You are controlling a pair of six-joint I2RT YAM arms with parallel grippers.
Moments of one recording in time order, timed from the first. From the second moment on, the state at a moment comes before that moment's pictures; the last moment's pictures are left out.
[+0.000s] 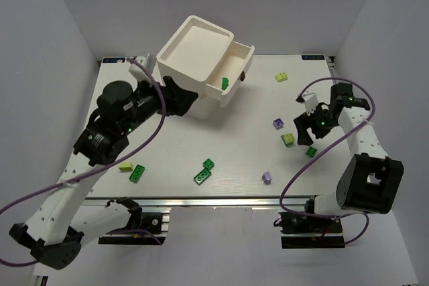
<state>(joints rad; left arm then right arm) -0.58 1.02 1.33 -0.43 0.09 -0.44 -0.13 1.42 1.14 -0.98 -0.46 -0.76</state>
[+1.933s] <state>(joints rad) -0.58 1.12 0.79 -0.47 0.21 -0.58 0.29 1.75 1.80 -0.55 -0.75 -0.40</state>
